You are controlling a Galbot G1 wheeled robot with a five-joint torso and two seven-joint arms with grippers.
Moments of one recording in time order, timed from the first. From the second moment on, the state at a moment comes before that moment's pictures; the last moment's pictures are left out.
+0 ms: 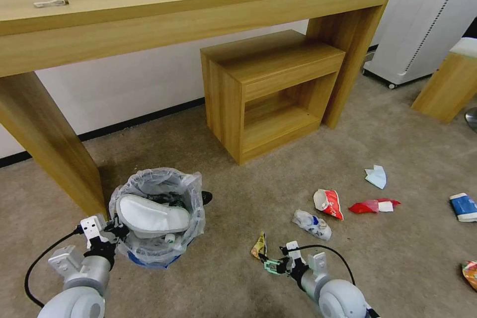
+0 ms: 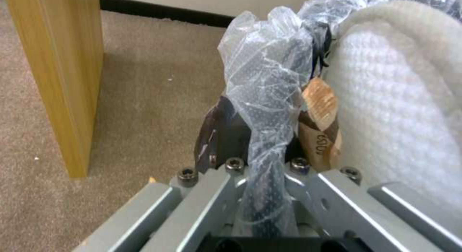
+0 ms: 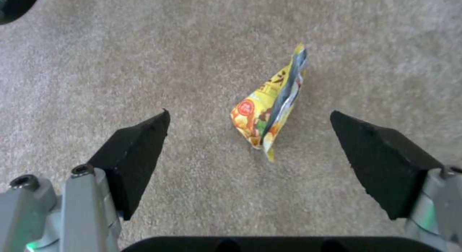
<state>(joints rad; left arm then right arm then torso) 1.61 -1.41 -0.81 -2.13 -0.58 0.33 -0.08 -1.35 1.12 0.12 1.69 0.56 -0.38 -0.03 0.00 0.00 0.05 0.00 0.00</state>
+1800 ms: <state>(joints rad) 1.63 -1.41 -0.83 -2.15 -0.59 0.33 -0.08 -1.24 1.25 0.11 1.49 0.53 -0.33 -0.04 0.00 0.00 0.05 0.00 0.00</state>
